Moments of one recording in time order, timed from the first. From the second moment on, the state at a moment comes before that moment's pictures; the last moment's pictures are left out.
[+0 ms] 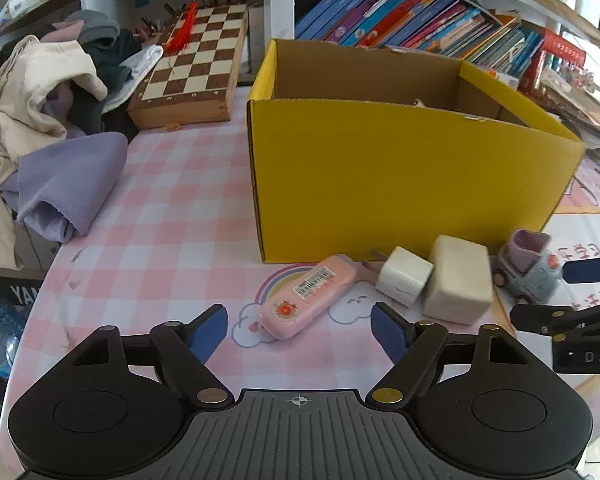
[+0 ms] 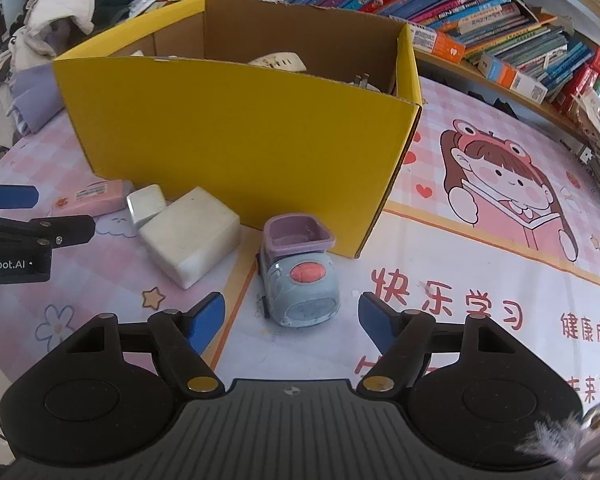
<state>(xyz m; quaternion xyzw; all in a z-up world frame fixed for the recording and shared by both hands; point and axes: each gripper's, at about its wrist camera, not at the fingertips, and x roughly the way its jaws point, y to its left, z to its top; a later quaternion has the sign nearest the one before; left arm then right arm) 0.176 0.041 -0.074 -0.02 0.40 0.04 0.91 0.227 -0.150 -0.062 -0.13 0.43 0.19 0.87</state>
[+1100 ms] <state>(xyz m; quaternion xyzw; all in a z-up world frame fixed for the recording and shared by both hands) 0.186 0.050 -0.079 -0.03 0.43 -0.01 0.90 0.241 -0.137 -0.068 -0.12 0.44 0.21 0.87</state>
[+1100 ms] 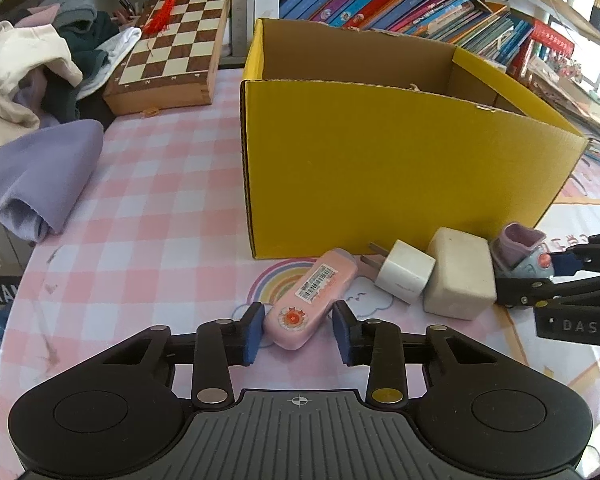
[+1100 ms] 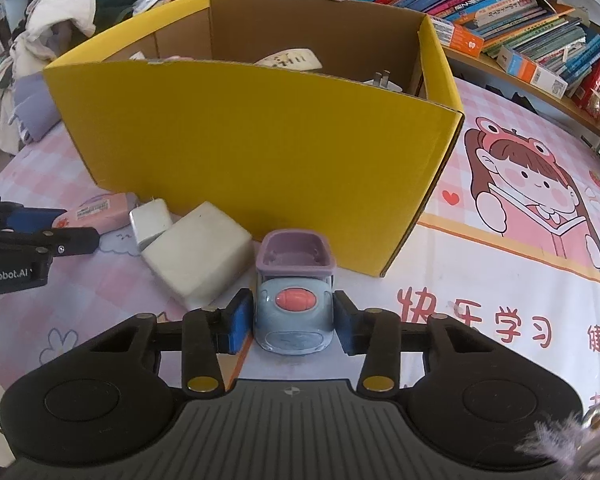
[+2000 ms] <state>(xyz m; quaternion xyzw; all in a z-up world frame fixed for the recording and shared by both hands) 0.136 0.042 -0.036 -0.06 0.37 -0.05 0.93 0.193 -0.159 -0.029 -0.09 0.39 0.19 0.90</state>
